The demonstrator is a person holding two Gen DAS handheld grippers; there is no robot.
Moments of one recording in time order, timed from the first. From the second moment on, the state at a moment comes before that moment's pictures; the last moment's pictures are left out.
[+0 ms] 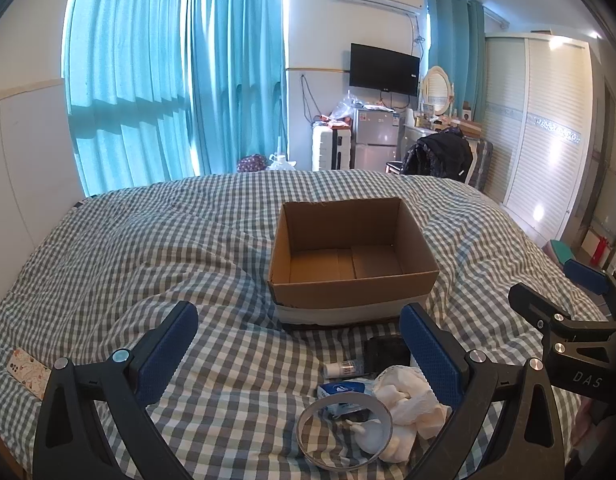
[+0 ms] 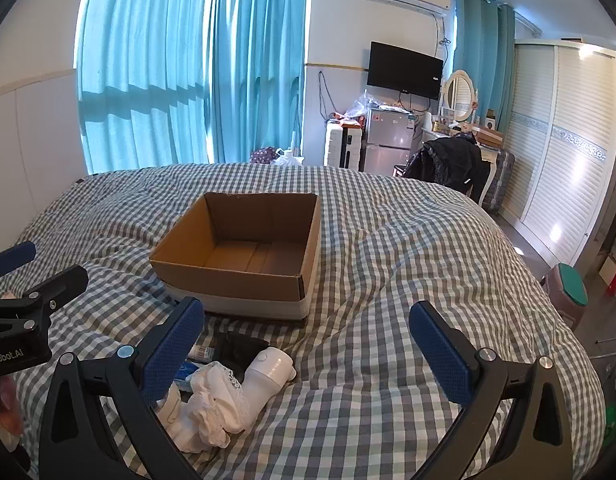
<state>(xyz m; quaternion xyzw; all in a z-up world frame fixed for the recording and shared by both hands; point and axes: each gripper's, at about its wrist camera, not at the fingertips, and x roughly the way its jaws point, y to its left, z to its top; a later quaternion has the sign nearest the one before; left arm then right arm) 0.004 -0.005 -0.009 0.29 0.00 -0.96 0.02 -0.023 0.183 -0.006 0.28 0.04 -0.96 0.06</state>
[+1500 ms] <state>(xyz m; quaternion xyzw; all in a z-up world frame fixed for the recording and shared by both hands) 0.008 -0.006 -0.079 0.42 0.00 -0.91 -0.03 -0.023 0.184 -0.038 0.37 0.06 -0.93 0.08</state>
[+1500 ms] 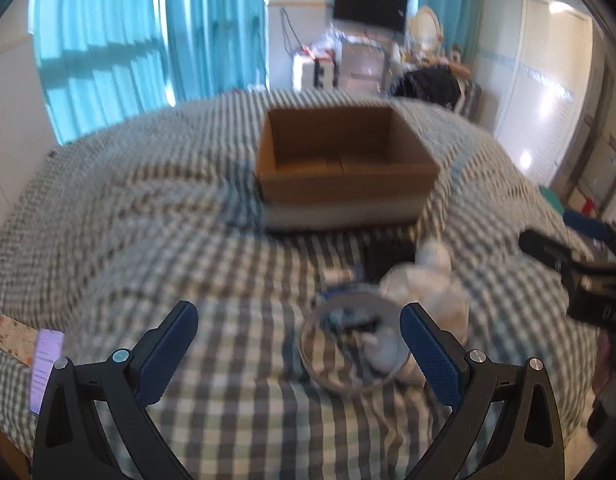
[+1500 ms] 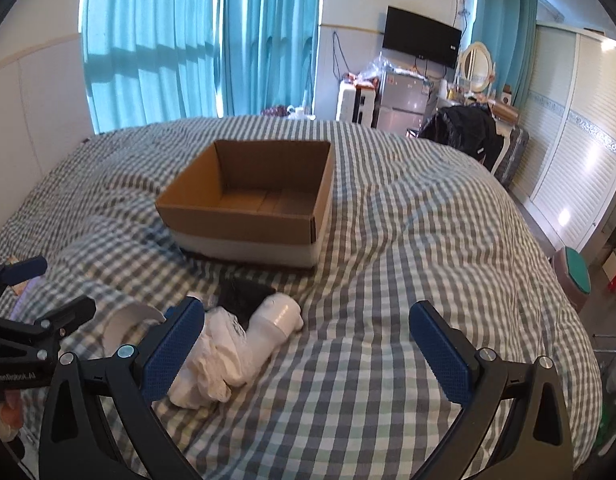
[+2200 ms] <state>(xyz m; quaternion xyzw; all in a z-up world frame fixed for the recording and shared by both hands) -0.001 0.013 -0.119 0.45 -0.01 -0.89 -0.07 -0.043 0.177 -0.087 0.43 0.05 -0.90 0.11</state>
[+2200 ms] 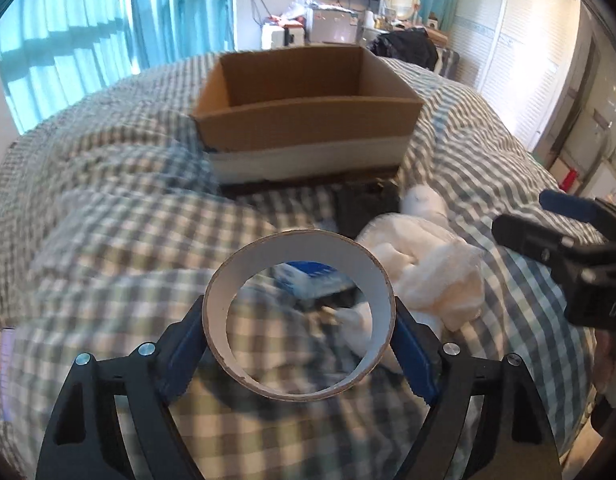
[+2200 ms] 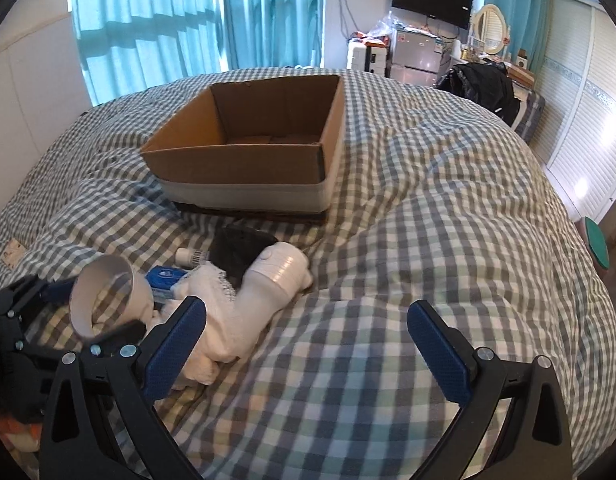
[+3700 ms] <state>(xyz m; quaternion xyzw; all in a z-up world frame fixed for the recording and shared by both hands) -0.093 -0.004 0.013 0.36 -0.02 -0.93 -0.07 -0.093 0.147 0.041 0.31 0.10 -0.92 0.20</state>
